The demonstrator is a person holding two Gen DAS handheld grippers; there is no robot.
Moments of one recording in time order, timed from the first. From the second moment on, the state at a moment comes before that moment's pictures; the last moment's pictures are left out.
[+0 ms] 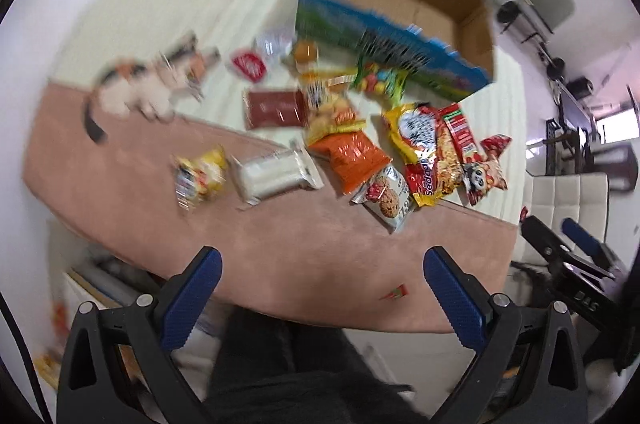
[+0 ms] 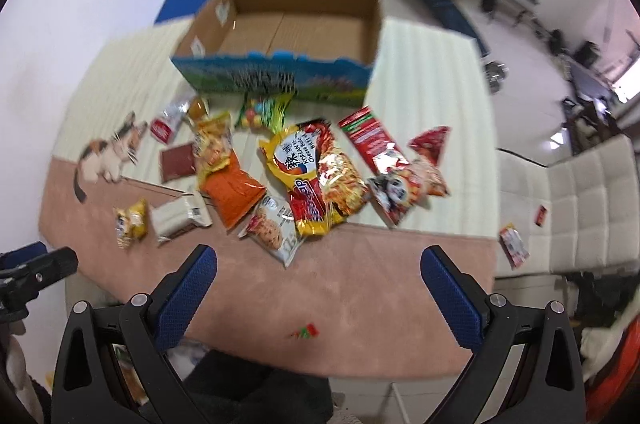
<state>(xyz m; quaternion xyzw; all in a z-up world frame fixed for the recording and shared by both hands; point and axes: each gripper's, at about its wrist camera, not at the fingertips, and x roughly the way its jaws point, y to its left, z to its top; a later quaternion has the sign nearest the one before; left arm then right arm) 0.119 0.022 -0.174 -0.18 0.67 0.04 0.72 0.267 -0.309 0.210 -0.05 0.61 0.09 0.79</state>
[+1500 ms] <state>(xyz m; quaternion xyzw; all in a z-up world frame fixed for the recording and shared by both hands) 0.200 -0.046 -0.391 -0.13 0.76 0.09 0.63 0.386 -0.292 -0.113 -0.09 0.74 0.15 0.65</state>
